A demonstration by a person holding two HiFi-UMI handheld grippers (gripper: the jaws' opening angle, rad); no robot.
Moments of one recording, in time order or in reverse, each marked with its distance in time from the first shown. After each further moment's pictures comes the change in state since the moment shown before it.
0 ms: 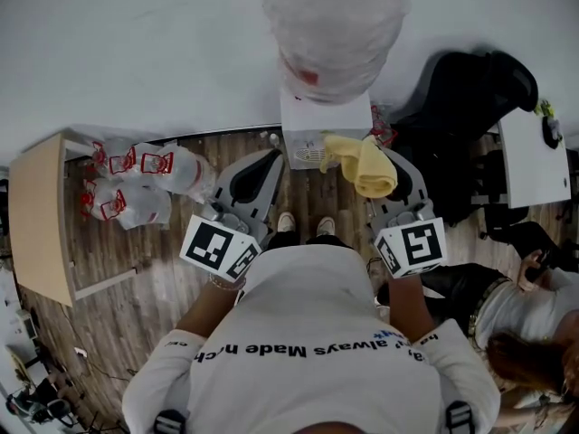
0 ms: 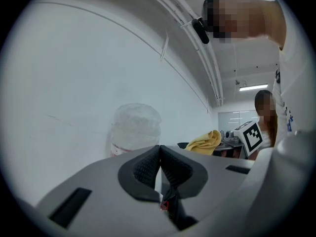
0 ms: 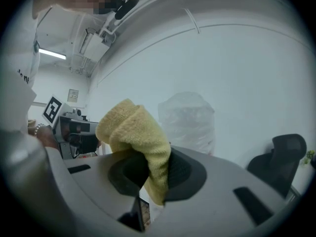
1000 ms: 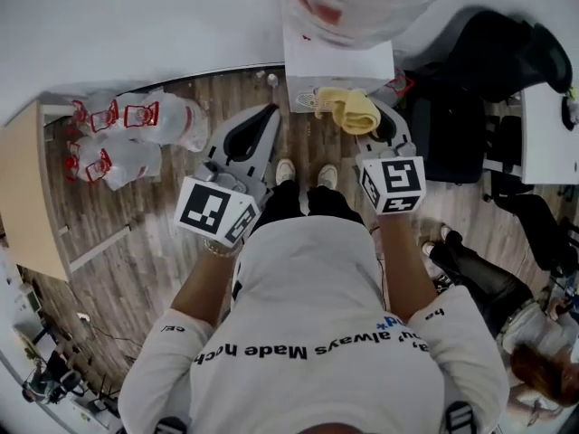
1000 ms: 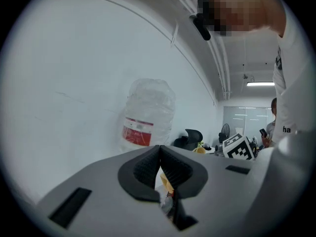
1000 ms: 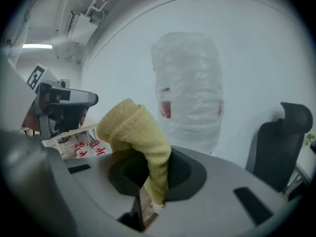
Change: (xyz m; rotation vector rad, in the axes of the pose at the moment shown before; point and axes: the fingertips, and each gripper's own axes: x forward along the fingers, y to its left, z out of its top) left arm 0.004 0.060 -0.092 -0.036 0.106 0.051; right arm 0.094 0.000 -0.149 0.056 0.211 -0.043
